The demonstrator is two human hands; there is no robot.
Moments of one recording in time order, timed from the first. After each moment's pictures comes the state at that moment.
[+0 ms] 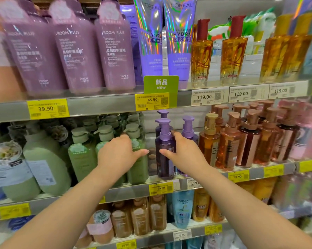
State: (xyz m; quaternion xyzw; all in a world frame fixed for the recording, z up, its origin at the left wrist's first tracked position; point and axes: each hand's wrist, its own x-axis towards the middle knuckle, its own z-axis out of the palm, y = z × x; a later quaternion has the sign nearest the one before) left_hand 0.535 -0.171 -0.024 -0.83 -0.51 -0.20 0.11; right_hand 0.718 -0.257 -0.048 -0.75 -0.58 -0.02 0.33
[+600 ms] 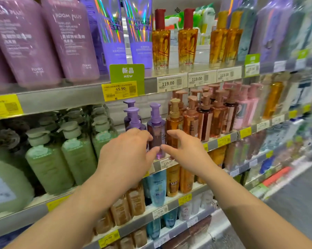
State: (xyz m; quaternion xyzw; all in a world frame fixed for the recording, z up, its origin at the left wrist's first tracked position) left_hand 0.539 -0.275 0.010 -0.94 -0.27 -0.22 0.03; right_hand 0.708 -0.360 -0.045 -0.80 -0.46 0.03 0.39
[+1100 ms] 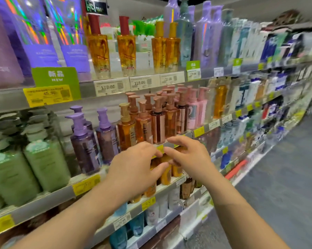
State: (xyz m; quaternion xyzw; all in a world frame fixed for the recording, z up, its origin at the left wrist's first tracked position) left_hand 0.635 -0.362 -0.027 -0.97 -0.12 -0.22 -0.06; right_hand 0.764 -0.491 -0.049 -0.78 -0.35 0.05 0.52
